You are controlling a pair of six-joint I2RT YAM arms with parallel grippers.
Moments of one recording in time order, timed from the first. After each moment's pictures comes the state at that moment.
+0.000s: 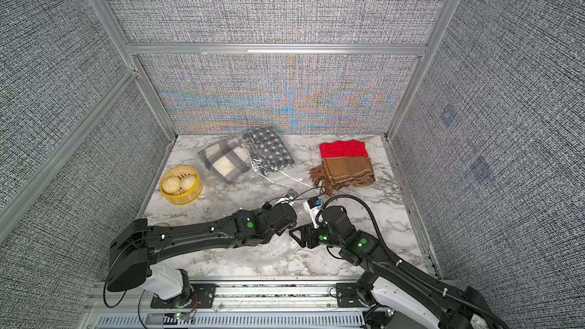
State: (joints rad) left arm -1.22 1.56 1.09 -0.45 -0.59 -0.26; right arm 0.75 0.86 0.43 -0.18 -0.30 0.57
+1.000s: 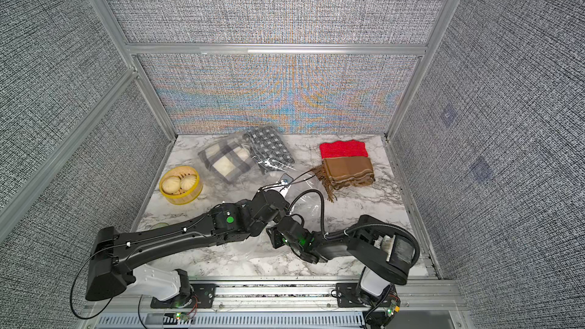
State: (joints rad) left arm -1.22 1.41 1.19 -0.42 -0.62 -0.12; right arm 1.05 1.65 0.55 0.49 0.13 0.62
